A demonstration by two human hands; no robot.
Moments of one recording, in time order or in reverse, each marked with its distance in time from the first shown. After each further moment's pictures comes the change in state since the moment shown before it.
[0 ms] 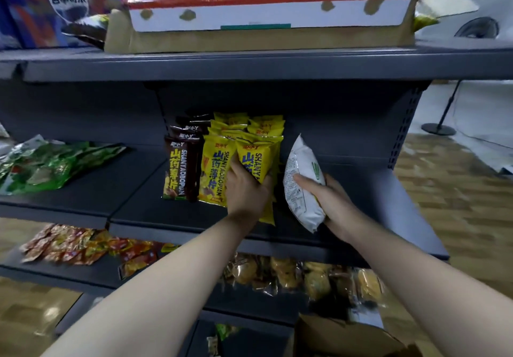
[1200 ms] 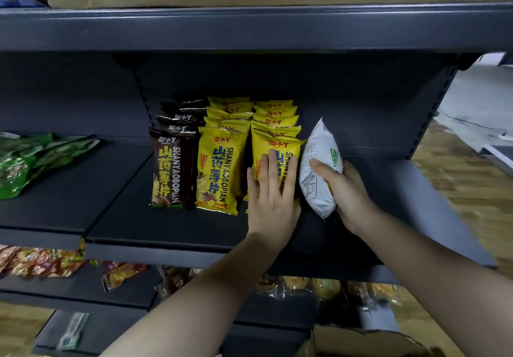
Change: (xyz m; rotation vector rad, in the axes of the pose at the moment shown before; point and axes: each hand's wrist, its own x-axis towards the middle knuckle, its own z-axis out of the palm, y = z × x) left_hand 0.008 -0.050 0.045 0.710 0.116 0.652; right_hand 0.063 0.019 0.018 0.018 0.254 -0.072
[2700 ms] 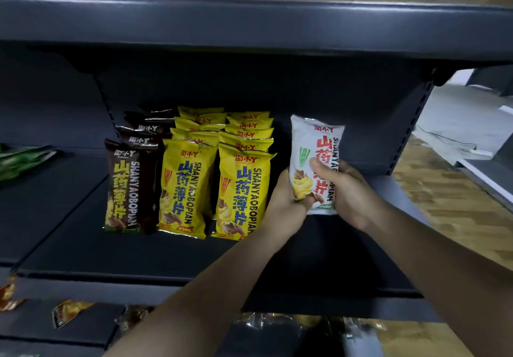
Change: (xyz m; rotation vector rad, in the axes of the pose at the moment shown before) left_hand 0.059 0.053 -0.006 -1.497 -0.404 -0.448; right_hand 0.040 -0.024 -0.044 0.033 -0.201 0.023
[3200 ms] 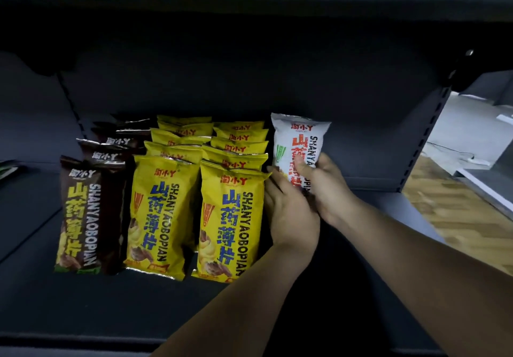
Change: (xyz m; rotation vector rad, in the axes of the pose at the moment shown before) left_hand 0.061 -0.031 0.033 0.664 0.329 -0.077; right_hand 0.084 0.018 0.018 -0.003 0.172 -0.100
